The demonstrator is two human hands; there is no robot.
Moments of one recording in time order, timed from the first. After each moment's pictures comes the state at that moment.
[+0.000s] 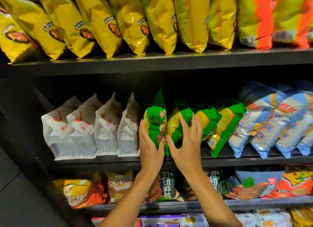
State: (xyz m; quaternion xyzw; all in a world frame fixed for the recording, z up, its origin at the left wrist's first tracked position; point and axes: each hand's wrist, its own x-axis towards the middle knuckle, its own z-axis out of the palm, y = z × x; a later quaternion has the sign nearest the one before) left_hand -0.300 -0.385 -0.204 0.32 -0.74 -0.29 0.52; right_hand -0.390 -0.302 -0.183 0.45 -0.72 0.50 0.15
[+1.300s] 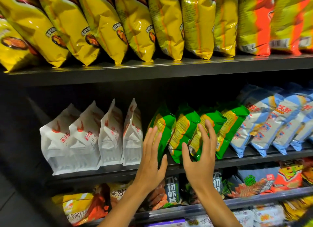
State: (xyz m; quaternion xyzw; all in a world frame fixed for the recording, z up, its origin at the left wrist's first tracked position) left_hand -0.252 -0.408 -0.209 0.09 -0.86 -0.16 0.48; right_hand -0.351 -0.282 -0.172 0.41 -0.64 0.61 0.22
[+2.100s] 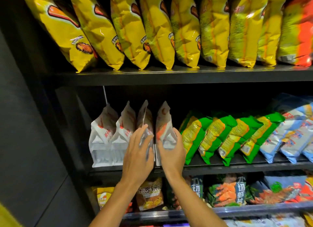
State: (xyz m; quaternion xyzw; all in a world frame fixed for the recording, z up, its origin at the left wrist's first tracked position) left_hand -0.123 -0.492 -0.181 0.22 -0.86 -0.11 0.45; right_hand -0.233 -0.426 -0.188 0.28 -0.70 0.66 0.00
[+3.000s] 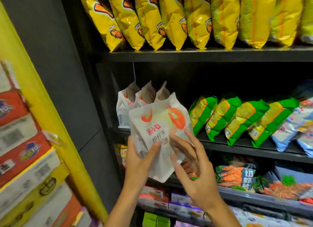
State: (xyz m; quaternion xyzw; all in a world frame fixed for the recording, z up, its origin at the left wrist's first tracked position) left_hand -0.062 -0.284 -0.145 0.31 -0.55 -0.54 0.56; right_hand -0.201 -0.198 -0.158 0.60 -0.44 0.65 -0.19
